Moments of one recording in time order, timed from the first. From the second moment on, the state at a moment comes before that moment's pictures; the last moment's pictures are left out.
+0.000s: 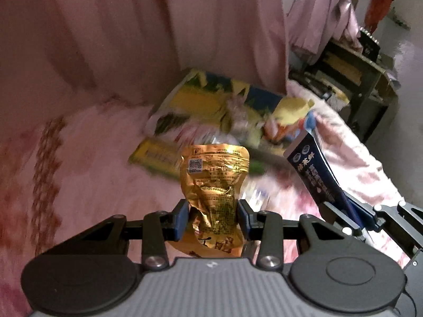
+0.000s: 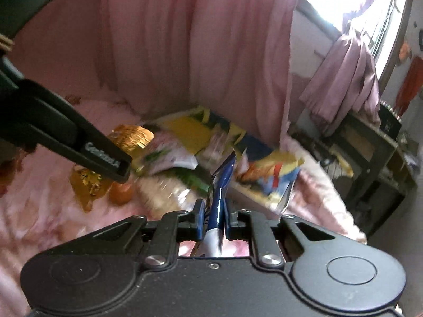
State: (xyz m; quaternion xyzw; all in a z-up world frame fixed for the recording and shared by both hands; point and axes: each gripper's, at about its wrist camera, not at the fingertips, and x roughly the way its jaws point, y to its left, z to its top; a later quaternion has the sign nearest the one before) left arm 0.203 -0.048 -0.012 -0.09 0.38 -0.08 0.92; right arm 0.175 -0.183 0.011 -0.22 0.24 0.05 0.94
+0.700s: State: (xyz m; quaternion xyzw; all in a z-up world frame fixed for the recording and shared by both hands) left arm 0.414 -0.147 -0.024 -0.03 0.37 -0.08 0.93; right arm 0.363 -0.296 -0.015 -0.16 0.21 -0.04 0.96
